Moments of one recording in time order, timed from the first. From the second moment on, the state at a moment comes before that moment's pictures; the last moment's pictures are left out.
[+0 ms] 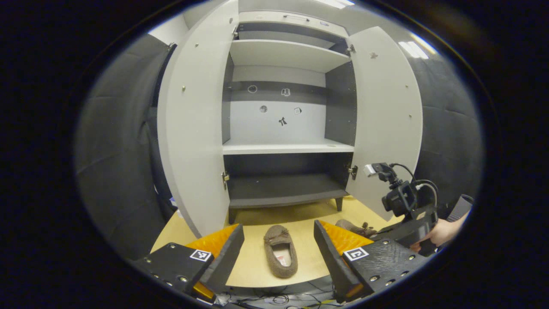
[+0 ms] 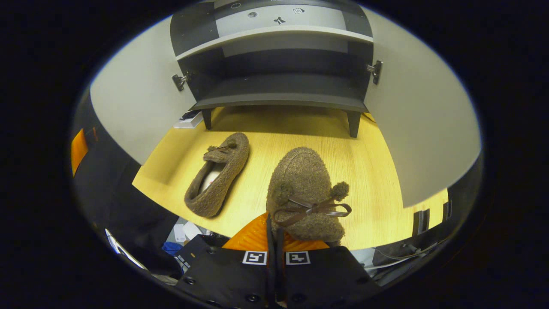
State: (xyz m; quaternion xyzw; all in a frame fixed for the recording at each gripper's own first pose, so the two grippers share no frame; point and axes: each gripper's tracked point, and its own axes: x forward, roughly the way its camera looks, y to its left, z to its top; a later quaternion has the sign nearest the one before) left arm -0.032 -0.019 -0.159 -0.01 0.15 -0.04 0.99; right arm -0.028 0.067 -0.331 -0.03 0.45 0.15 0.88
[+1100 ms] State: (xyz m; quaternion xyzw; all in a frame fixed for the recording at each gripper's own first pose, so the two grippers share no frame) left arm -0.042 -0.009 -0.140 0.02 0.14 -0.03 0.99; right arm 0.088 0.105 -0.072 -0.01 0.25 0.19 0.95
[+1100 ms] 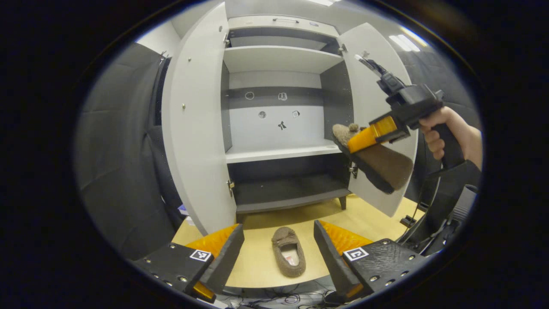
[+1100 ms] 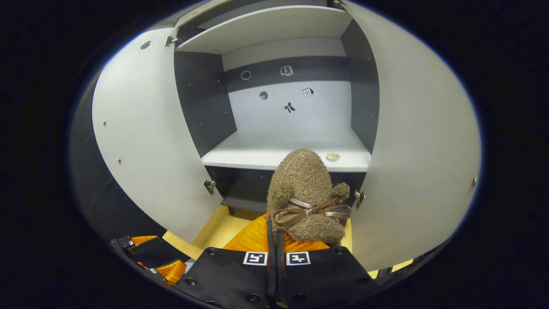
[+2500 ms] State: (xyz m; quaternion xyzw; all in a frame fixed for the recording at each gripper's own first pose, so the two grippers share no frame) left arm 0.058 -0.039 -0.087 -0.03 0.14 0.01 0.99; right arm 0.371 0.129 -0.018 0.00 0.14 0.16 0.98
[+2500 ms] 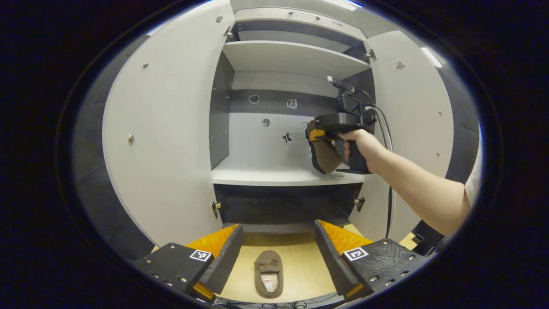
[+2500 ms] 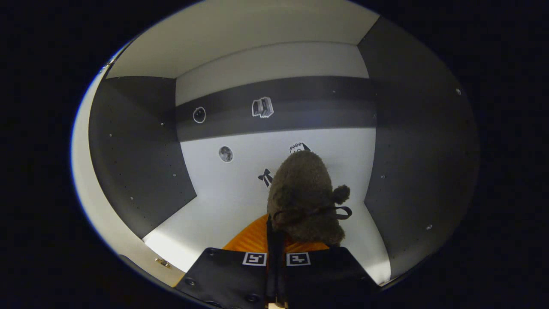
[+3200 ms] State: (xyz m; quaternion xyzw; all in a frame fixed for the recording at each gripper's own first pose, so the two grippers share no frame) left arm 0.066 -0.054 -0.087 -0.04 0.15 0.06 0.99; right arm 0.354 0.145 -0.037 -0.01 0.16 0.20 0.97
